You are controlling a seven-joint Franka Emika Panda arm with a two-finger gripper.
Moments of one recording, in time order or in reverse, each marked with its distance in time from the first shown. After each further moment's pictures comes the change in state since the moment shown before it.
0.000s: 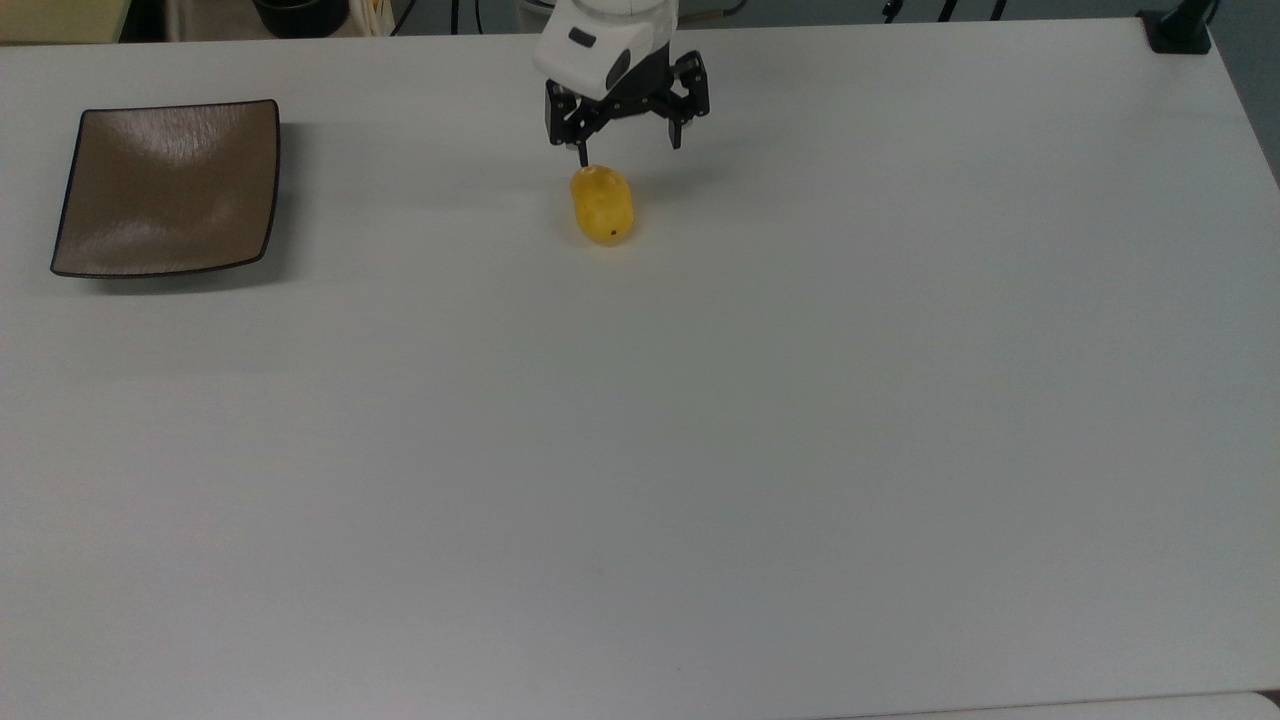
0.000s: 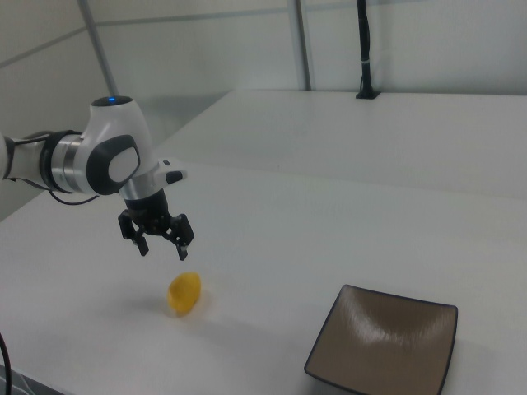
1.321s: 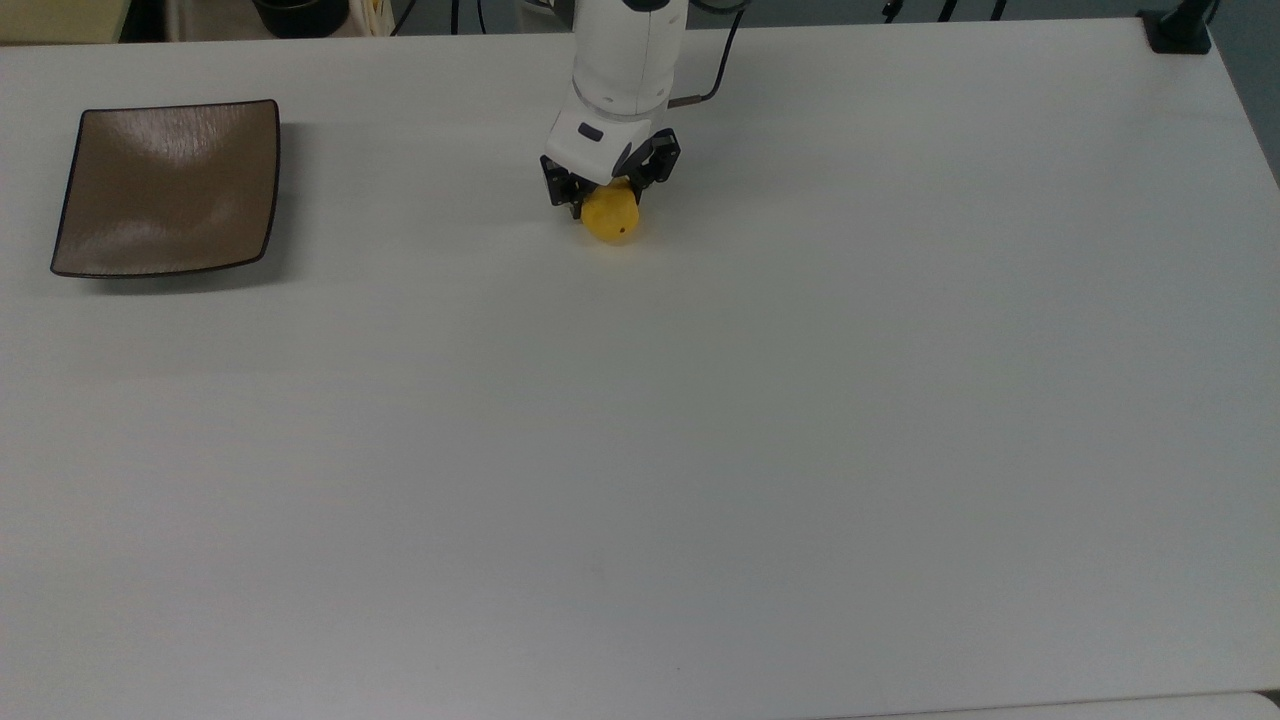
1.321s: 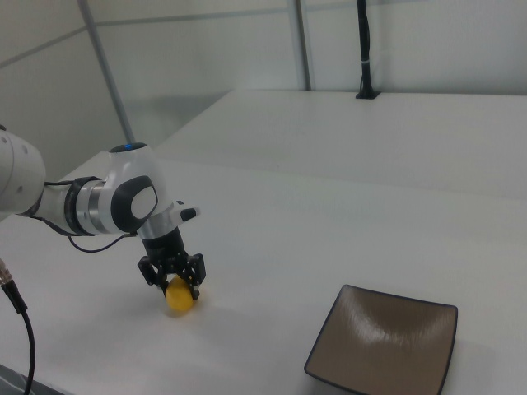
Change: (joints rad) arm -0.004 0.154 0.000 -0.068 -0.150 0.137 0.005
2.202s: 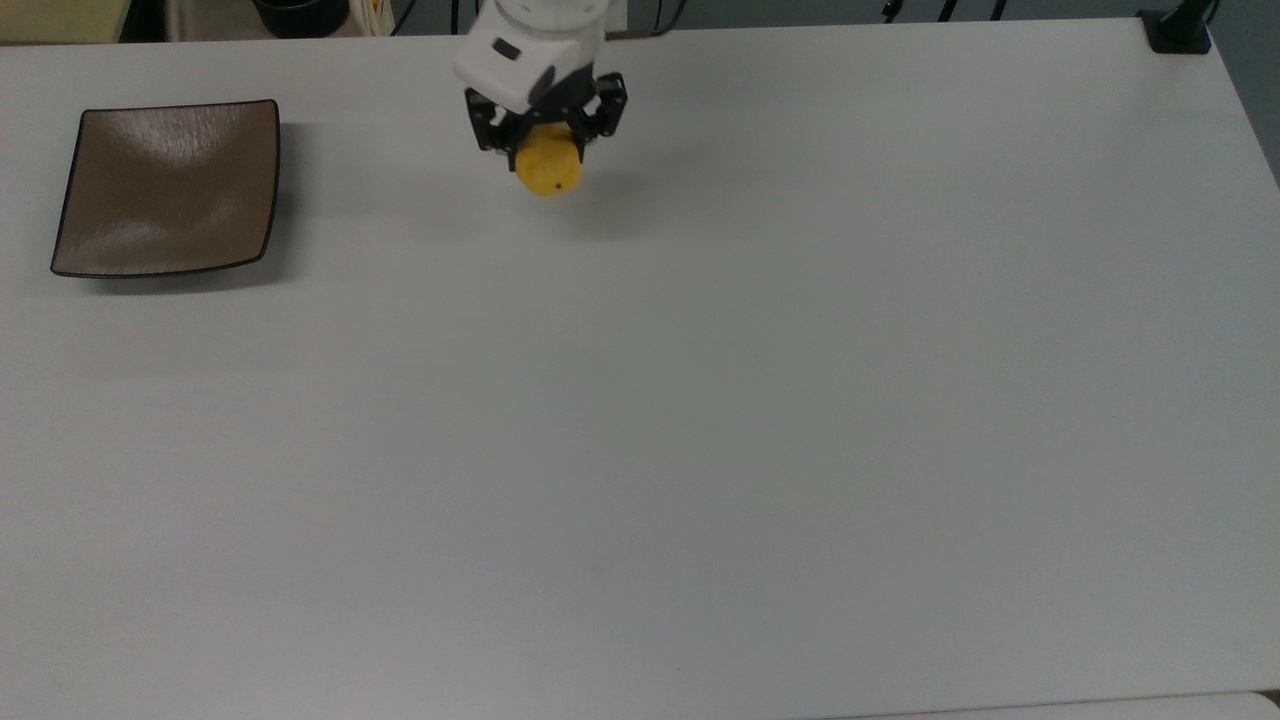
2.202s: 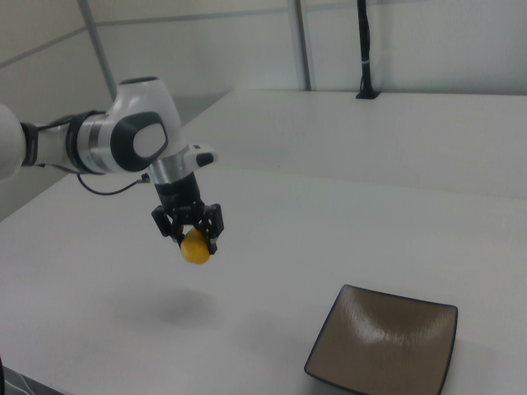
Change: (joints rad) arm -0.108 -0.118 -0.005 0.185 0.010 -0.274 -0.052
